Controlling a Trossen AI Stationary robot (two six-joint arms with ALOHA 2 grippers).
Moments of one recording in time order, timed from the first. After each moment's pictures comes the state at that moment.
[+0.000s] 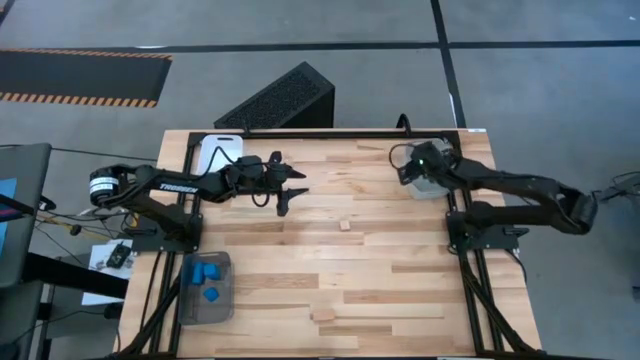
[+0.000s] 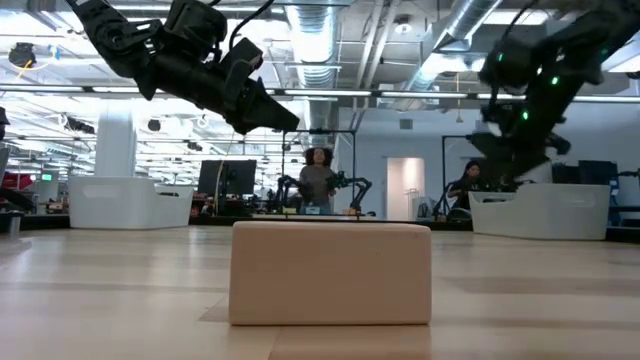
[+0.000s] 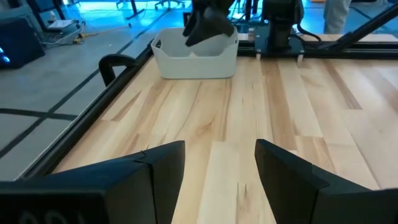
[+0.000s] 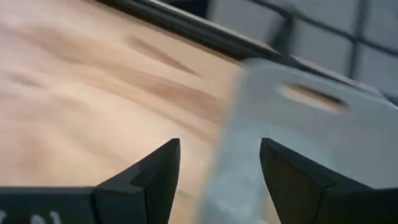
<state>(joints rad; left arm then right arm) 0.31 1.38 0.57 0.50 0.11 0.09 -0.63 1.01 0.49 -0.39 0.47 0.40</state>
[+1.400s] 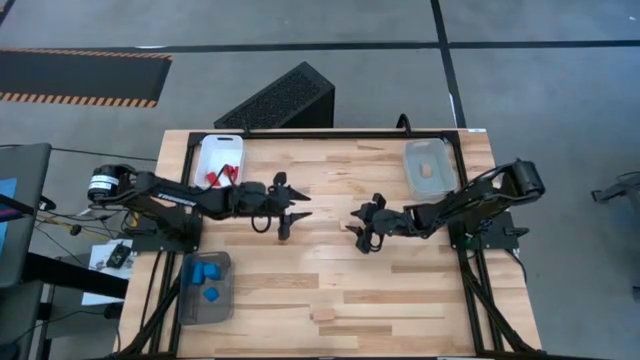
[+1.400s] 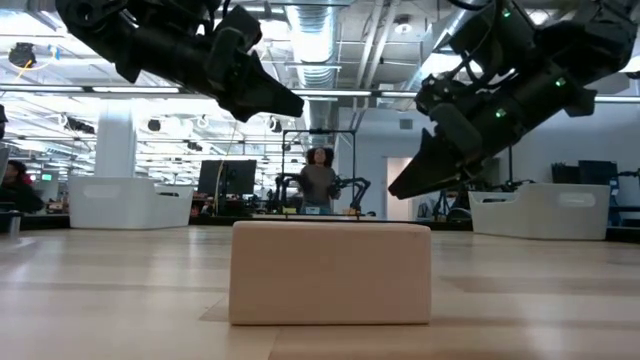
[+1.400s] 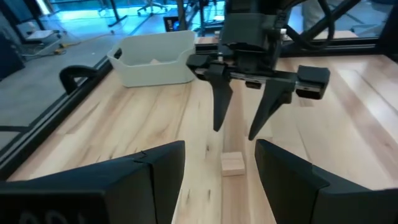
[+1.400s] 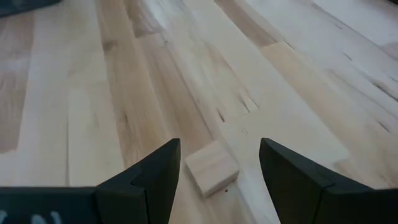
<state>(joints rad) 0.05 1.38 0.57 0.51 -0.08 0.05 0.12 1.56 0.52 0.45 0.39 0.34</state>
